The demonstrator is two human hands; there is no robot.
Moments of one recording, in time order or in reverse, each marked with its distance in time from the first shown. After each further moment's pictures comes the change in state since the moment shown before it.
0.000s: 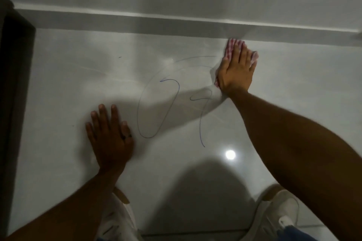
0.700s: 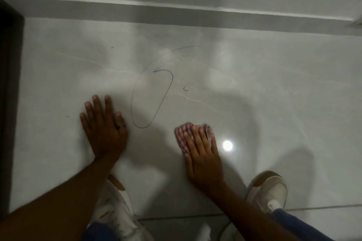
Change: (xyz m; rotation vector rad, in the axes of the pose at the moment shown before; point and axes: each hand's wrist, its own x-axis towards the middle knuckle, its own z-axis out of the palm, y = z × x) left_hand -0.001 -0.002 -0.001 -0.013 -0.043 -0.012; right_hand -0.287 0.045 0.066 -0.015 -0.144 -0.502
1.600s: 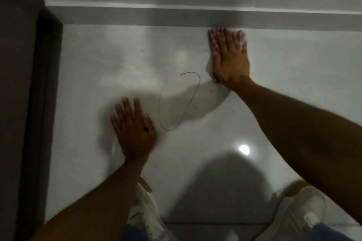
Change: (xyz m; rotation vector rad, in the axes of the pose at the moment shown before) left_hand 0.003 0.002 -0.002 0.032 -0.004 -0.007; right_hand 0.279 0.032 -0.097 -0.008 0.085 0.141
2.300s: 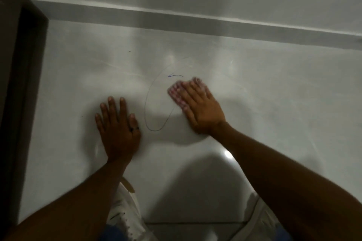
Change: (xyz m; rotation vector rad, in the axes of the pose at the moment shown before) left_hand 0.000 0.003 -0.006 -0.069 -0.025 -0.012; right_hand -0.114 -0.009 0.033 -0.099 -0.078 -0.511
